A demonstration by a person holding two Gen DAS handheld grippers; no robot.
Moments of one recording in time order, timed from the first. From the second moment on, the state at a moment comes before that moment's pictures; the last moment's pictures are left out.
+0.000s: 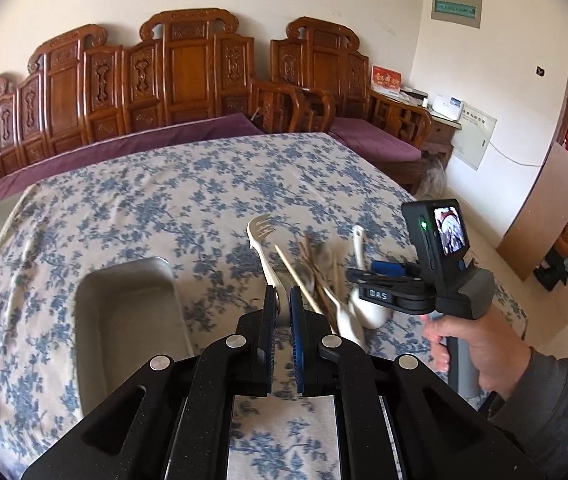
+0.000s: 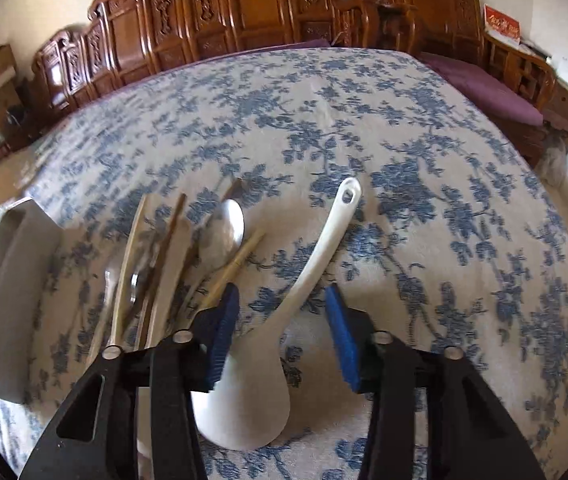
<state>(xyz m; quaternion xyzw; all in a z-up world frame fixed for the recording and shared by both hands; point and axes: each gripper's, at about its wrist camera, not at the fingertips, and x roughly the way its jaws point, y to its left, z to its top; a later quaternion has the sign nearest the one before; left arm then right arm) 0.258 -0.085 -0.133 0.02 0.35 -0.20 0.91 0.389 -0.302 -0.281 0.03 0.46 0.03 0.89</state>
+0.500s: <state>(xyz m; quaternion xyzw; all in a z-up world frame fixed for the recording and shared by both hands) 0.264 -0.018 -0.132 0.01 0.36 -0.14 0.92 0.379 -0.317 -0.280 0.01 0.47 0.03 0.88</state>
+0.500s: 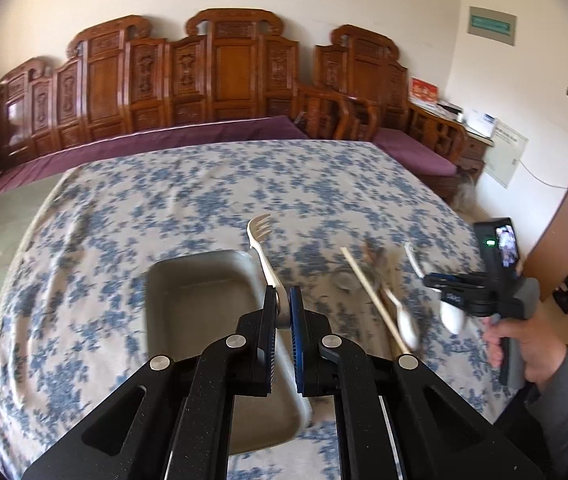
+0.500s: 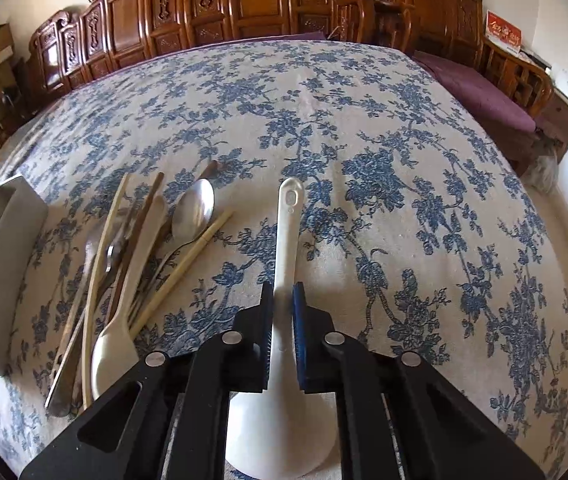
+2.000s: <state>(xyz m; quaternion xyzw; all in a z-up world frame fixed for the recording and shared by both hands) 0.267 0.038 -0.178 0.00 0.40 -0.10 0.91 0.301 -0.189 -0.159 -0.04 0.33 0.18 0.93</state>
